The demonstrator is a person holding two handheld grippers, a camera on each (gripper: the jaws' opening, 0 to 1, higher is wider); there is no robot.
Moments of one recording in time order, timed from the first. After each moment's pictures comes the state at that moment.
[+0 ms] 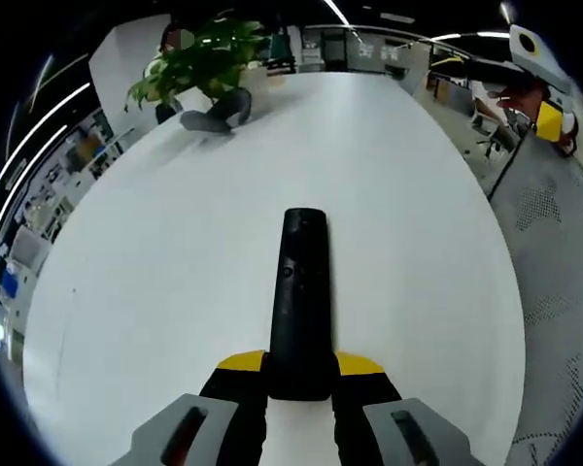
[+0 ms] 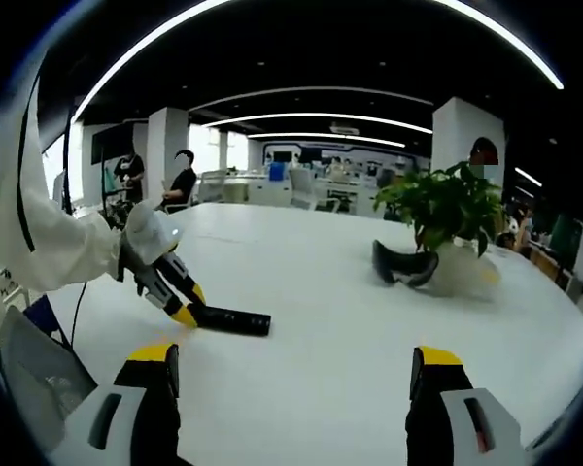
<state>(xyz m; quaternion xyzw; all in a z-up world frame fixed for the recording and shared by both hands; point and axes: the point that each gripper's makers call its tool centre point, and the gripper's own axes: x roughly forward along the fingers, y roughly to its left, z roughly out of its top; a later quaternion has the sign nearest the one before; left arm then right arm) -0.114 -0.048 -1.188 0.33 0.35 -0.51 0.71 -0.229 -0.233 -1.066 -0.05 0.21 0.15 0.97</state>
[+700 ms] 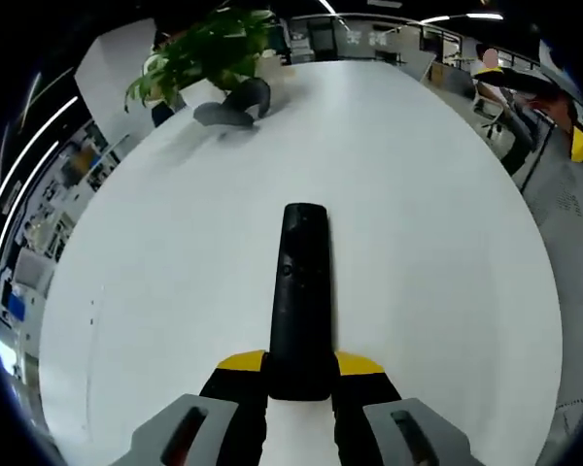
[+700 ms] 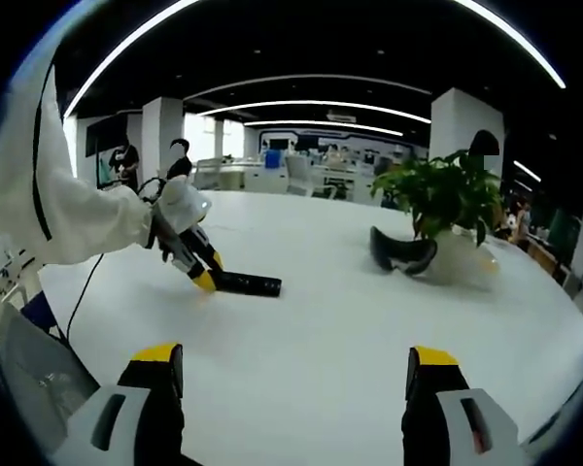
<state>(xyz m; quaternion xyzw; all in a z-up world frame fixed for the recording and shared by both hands) -0.039 -0.052 -1.190 0.37 0.35 -0.51 0.70 -0.230 -0.237 -1.075 -0.06 0.23 0.14 0.96</state>
